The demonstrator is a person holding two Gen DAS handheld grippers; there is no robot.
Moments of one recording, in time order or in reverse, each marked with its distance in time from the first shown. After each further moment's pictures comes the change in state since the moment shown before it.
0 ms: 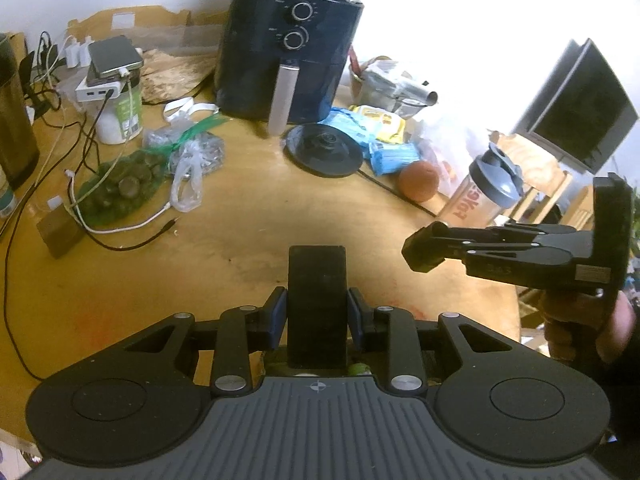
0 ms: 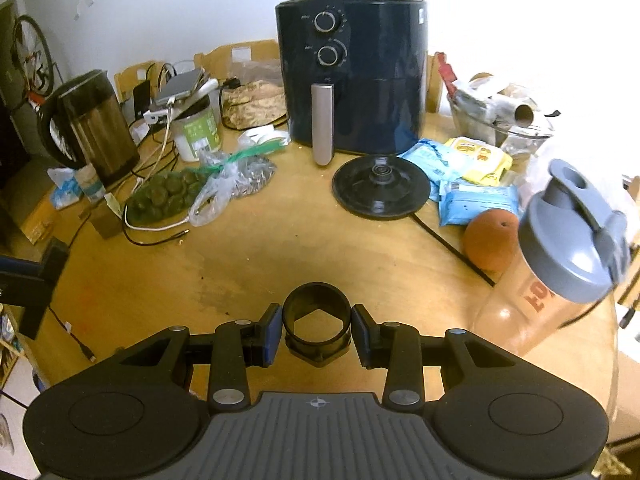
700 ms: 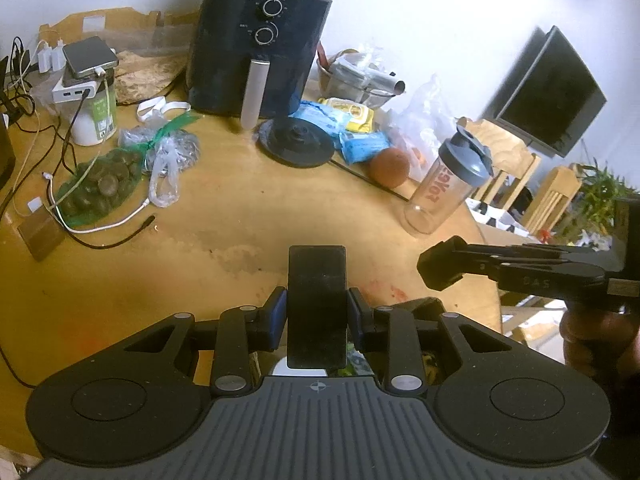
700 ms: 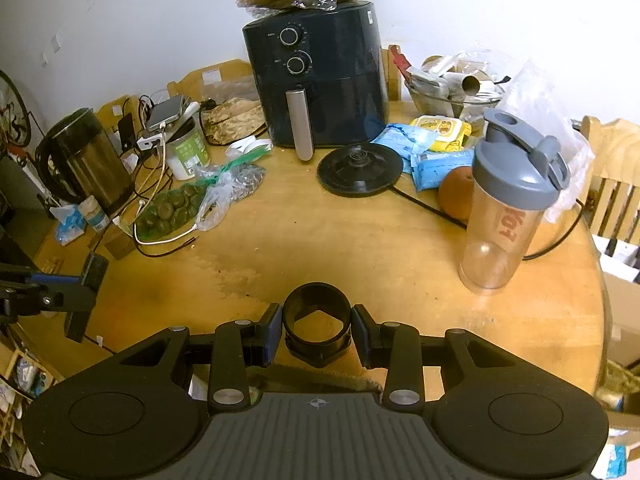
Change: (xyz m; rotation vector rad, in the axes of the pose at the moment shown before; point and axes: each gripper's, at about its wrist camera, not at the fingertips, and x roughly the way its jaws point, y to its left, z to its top) left arm -0.007 0.009 -0.015 0.055 0.008 -0.095; right arm -0.056 0.015 -0.039 0.171 -0.029 -0.030
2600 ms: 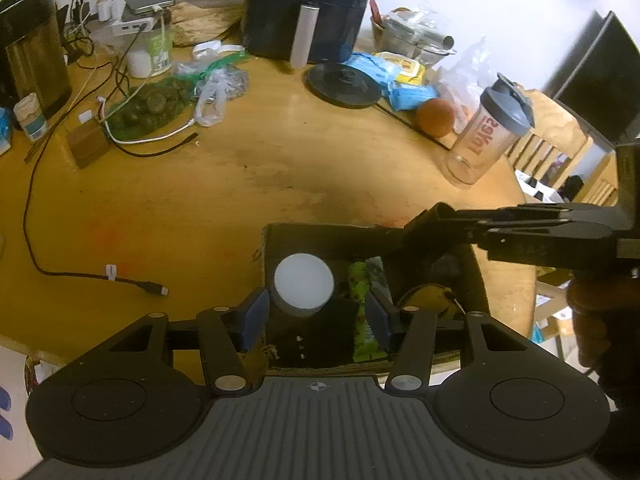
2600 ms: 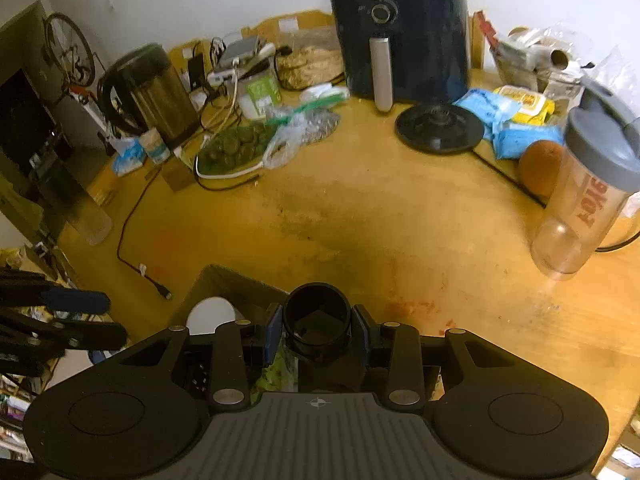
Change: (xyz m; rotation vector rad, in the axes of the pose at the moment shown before) left arm -0.002 -0.036 -0.057 -0.114 0.088 0.192; right arm 0.029 0.018 -0.021 -0.148 0.138 0.190
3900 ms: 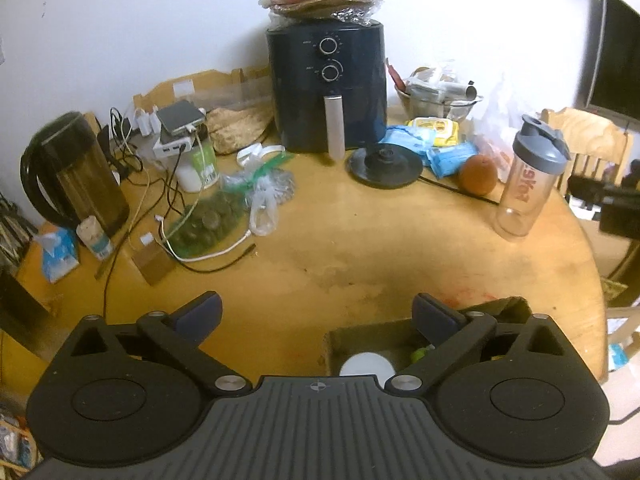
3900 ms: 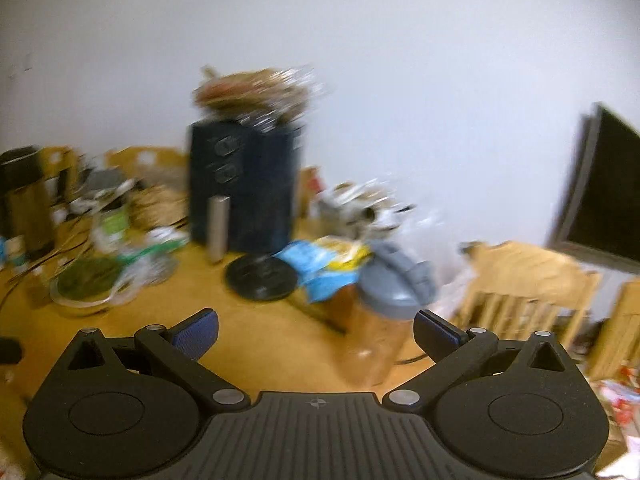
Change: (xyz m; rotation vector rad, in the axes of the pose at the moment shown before) left arm -0.018 -0.035 0.030 0.179 -0.233 0.264; right arm -0.086 0.014 -0.007 0.013 -0.479 -0.581
